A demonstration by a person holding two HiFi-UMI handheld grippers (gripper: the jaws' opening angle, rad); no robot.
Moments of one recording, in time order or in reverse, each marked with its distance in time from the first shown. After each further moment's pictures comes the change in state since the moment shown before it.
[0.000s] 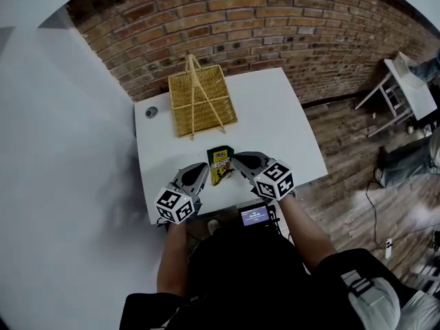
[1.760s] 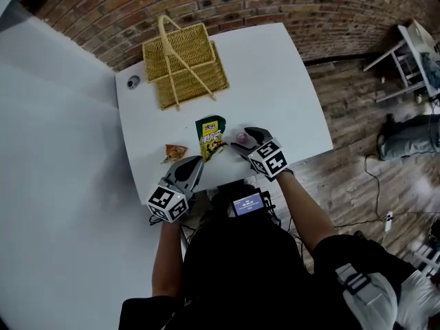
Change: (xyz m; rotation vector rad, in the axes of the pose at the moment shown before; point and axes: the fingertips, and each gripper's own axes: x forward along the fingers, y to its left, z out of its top) left arm 0.000 -0.021 -0.055 -0.071 0.165 0.009; right arm 0.016 -0.070 -0.131 0.048 0.275 -0.108
